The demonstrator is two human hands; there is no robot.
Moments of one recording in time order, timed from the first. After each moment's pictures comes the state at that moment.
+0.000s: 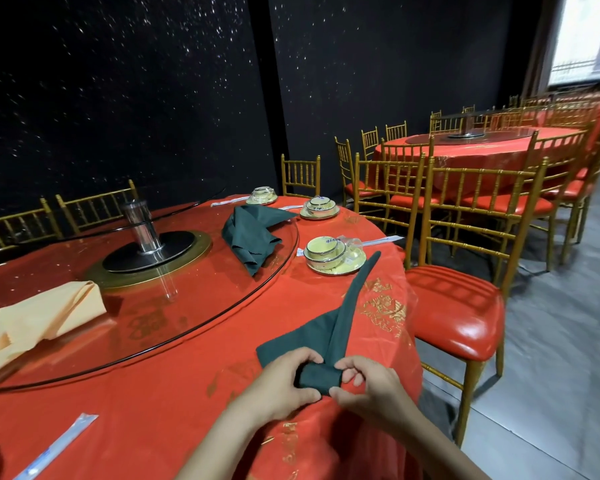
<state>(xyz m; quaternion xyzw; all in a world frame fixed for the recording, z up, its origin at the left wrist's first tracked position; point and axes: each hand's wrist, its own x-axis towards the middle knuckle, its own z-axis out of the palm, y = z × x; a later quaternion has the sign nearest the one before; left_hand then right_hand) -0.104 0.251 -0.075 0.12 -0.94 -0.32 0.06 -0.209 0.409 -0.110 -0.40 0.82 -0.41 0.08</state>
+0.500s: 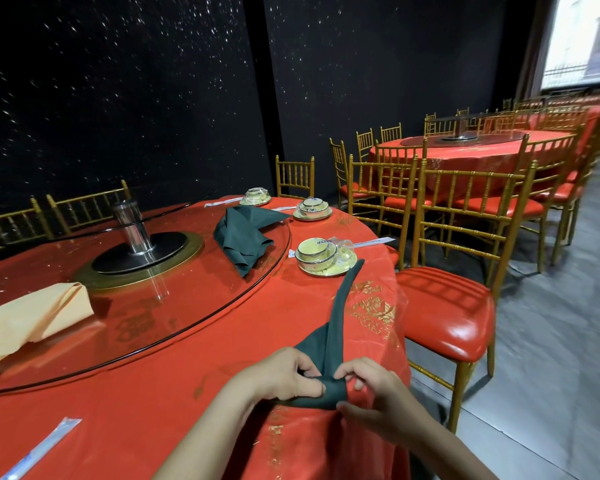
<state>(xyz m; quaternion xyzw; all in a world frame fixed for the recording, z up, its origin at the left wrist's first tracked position) -0.129 0.262 -0.055 0.13 -0.93 -0.34 -0.08 -0.218 0.447 -0.103 -0.49 0.77 -0.40 0.07</state>
